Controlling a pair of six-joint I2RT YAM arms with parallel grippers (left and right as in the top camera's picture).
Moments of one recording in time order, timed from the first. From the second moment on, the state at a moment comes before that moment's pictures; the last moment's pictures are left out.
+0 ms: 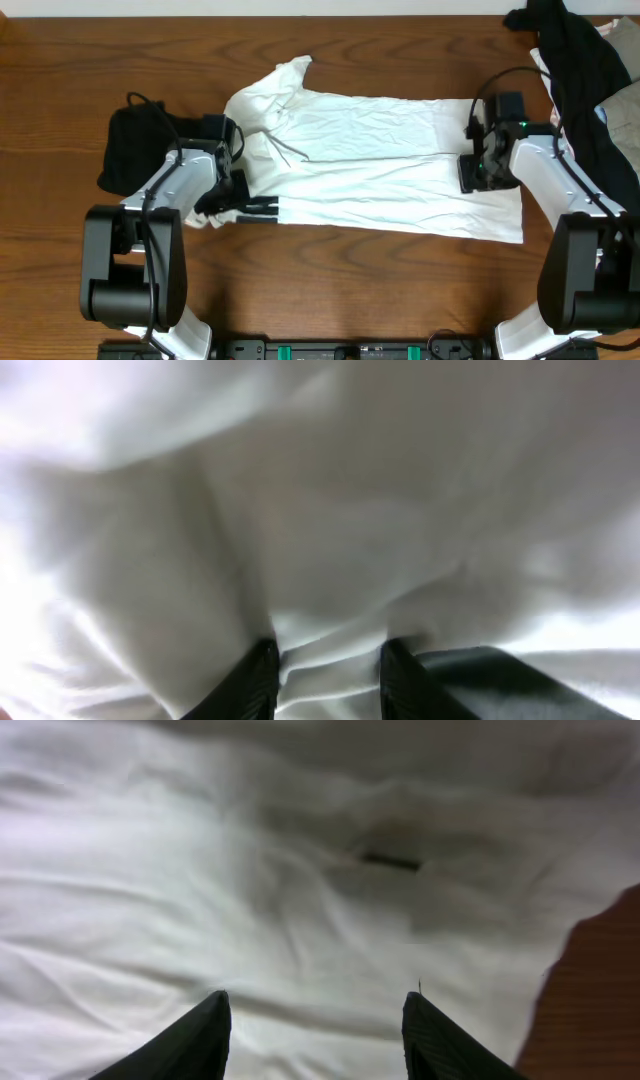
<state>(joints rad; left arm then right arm) -0.09 1.80 1.01 -0.80 -0.03 -0.35 0.01 1.76 1.12 -0.81 0.06 -0.05</state>
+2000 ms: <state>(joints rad) -0.09 2.30 1.84 -0.50 0.26 0.15 0.00 1.51 1.32 -1.00 -0.05 -0.03</state>
